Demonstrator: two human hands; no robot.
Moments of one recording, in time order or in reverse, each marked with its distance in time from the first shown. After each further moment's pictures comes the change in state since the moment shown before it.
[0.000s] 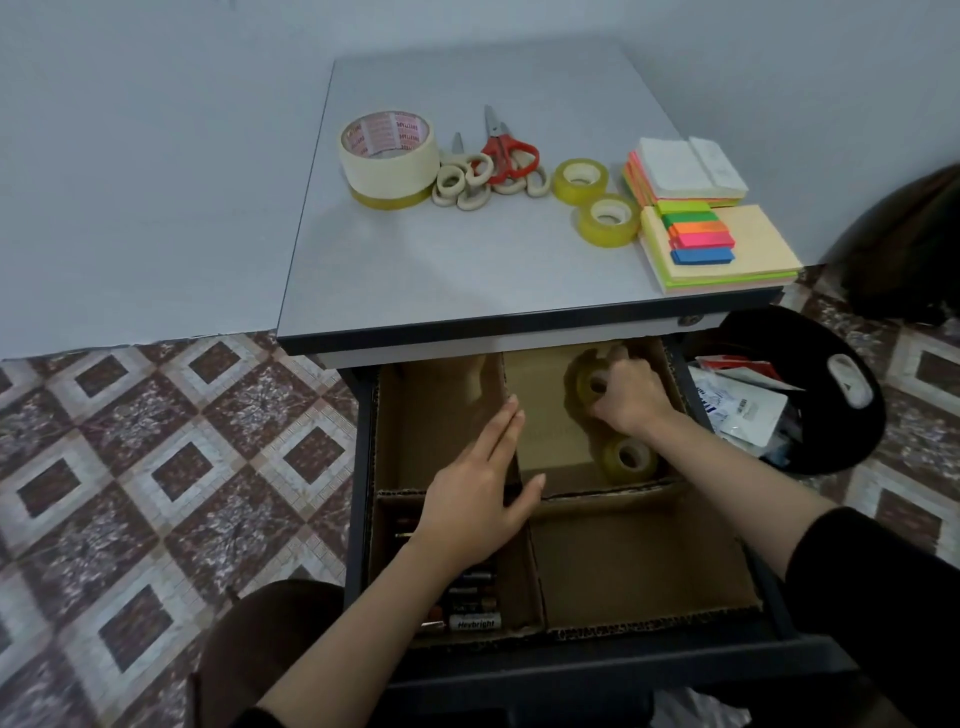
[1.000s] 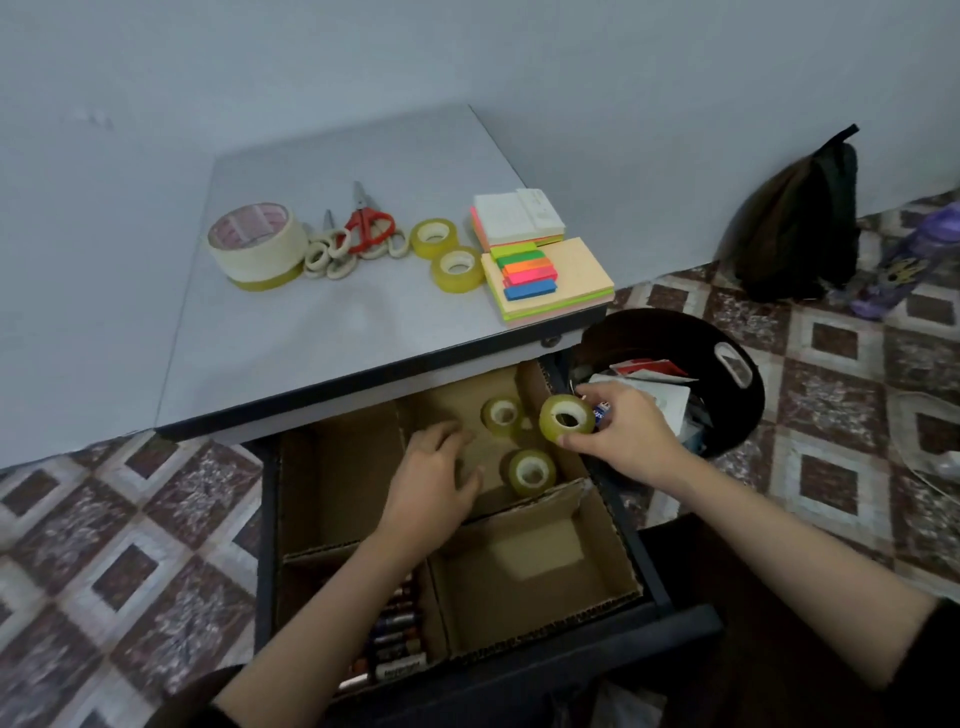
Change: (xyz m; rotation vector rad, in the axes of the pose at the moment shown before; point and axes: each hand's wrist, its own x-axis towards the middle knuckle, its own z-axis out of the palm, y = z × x) left_hand 0.052 0.046 0.005 0.037 -0.017 -0.069; right_hand -0.065 0.082 -0.059 0.363 0.146 -0.130
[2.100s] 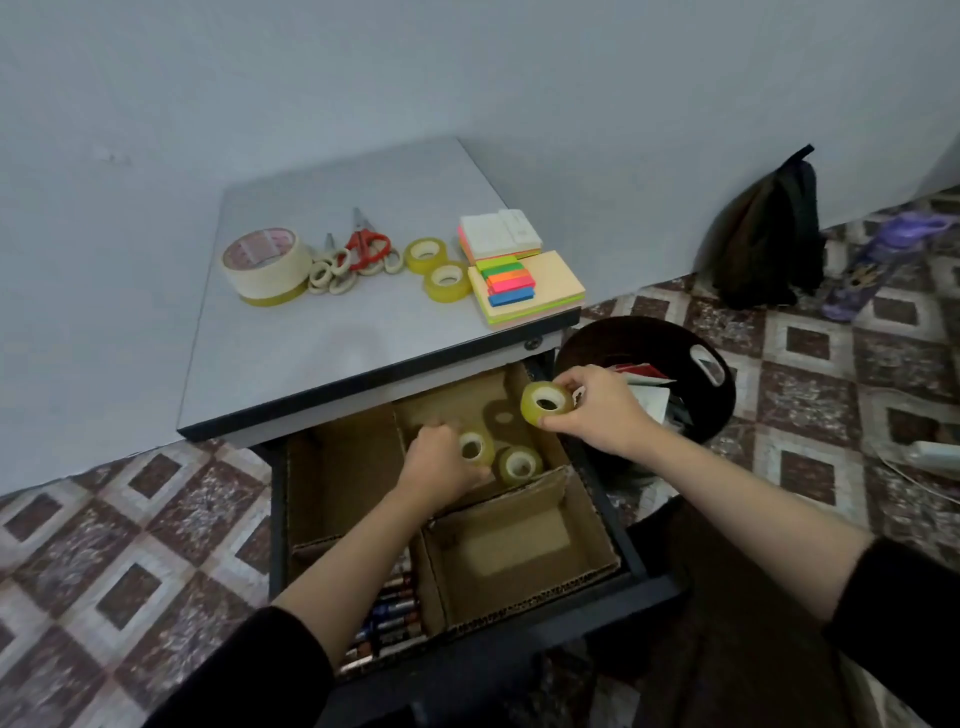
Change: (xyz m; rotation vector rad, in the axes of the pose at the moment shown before) left_hand 0.017 0.019 -0.008 -0.031 -0.140 -0.184; right_hand -0.010 -0.026 -0.013 0.017 0.015 -0.001
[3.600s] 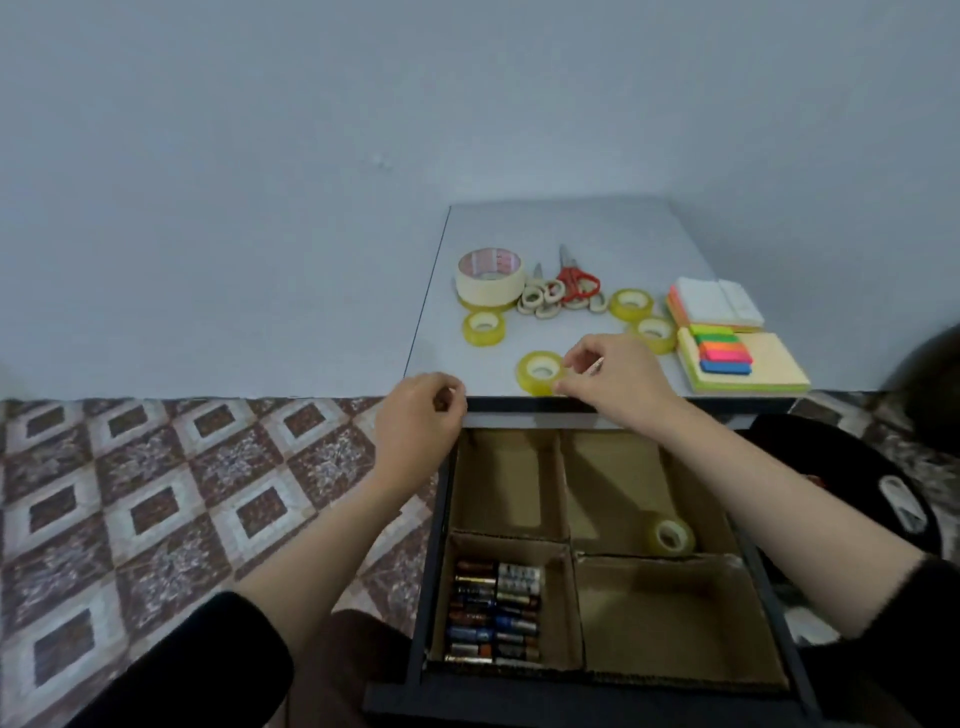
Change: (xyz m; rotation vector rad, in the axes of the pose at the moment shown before) left_hand -0.056 -0.110 -0.123 -0.069 0.816 0.020; right_hand 0.037 -0.171 0.046 -0.090 -0.073 -0.346
